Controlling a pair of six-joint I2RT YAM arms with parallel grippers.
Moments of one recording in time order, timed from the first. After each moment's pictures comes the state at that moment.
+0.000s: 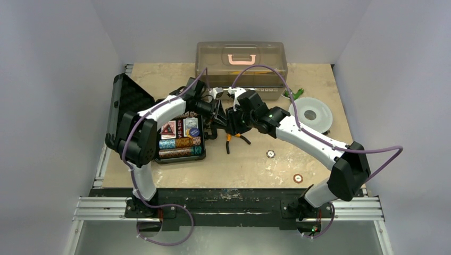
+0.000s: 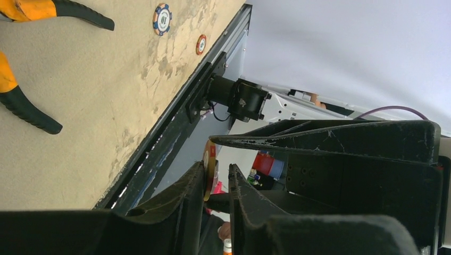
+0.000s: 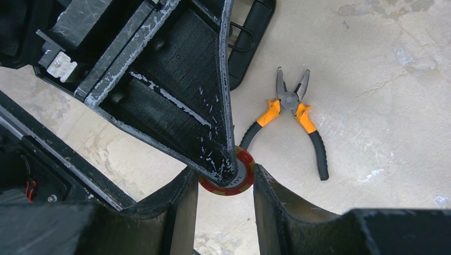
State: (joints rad) left arm -0.41 1.89 1.37 -0.49 1.13 -0.71; right arm 0.76 1.50 1.25 -0.51 -0.05 0.32
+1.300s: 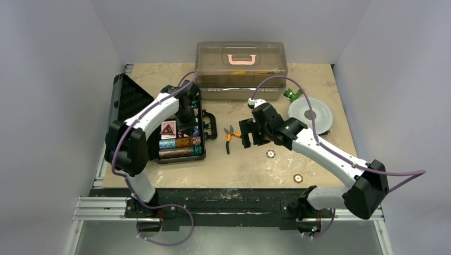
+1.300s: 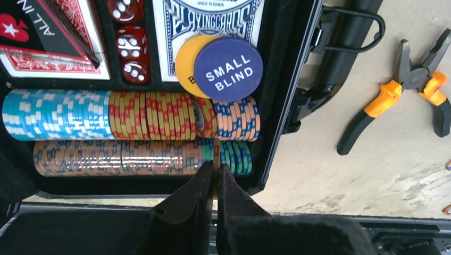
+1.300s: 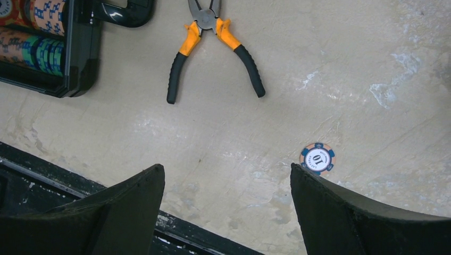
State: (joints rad) left arm -0.40 1.73 1.40 -1.07 -0.01 -0.62; right arm 0.73 1.29 1.06 -0.69 0.12 0.40
